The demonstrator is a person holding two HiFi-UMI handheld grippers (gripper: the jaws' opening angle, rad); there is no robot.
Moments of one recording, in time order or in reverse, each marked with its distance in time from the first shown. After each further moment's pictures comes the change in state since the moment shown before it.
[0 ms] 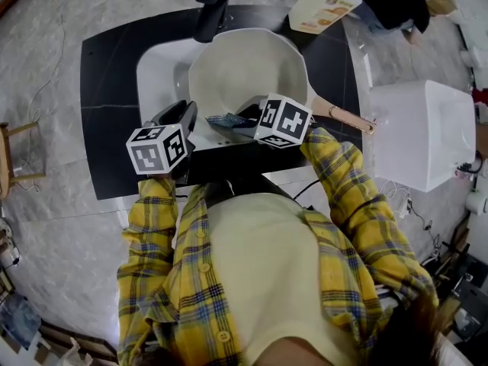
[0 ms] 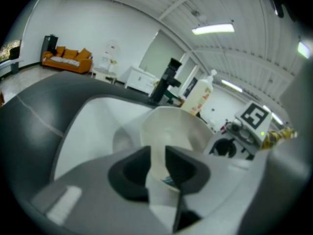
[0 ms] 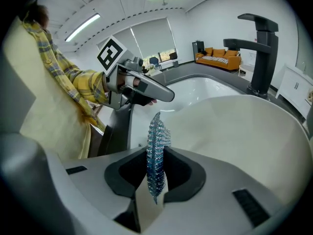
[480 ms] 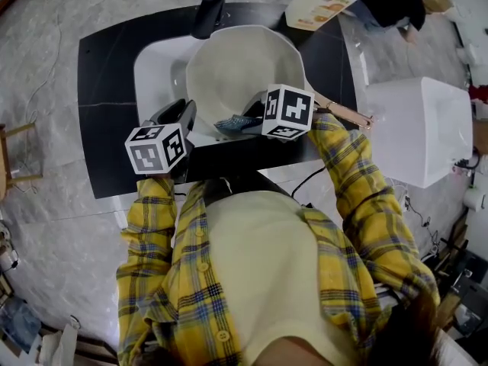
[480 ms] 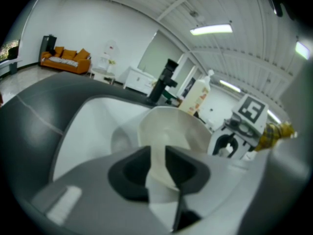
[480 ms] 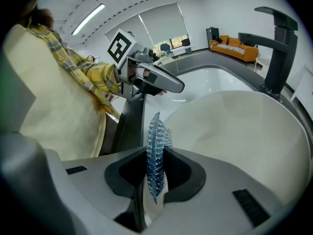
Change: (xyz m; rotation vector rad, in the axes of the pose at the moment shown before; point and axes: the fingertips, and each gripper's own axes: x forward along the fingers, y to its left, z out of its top) left arm -0.003 -0.007 -0.002 0.011 -0.006 -0.016; right arm -0.018 0.015 -0.019 -0.071 0.158 0.125
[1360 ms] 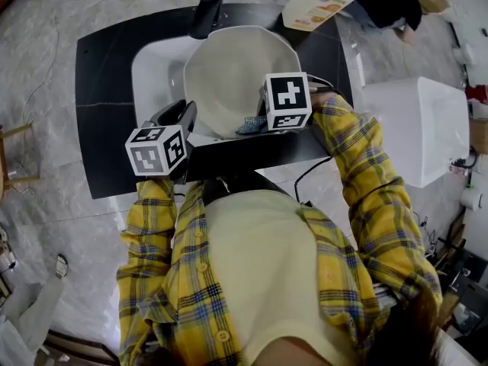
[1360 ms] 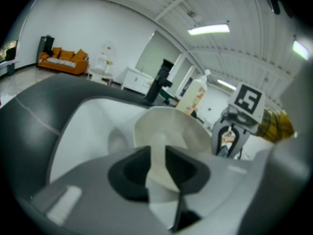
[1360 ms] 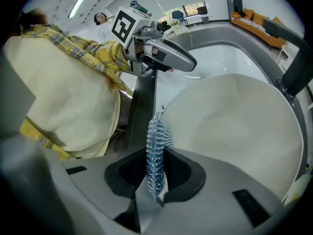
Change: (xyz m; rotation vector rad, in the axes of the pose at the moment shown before) left arm -0.001 -0.009 0.000 0.018 -0.003 -0.016; right arm -0.031 0.011 -0.032 -0.076 0.351 0.134
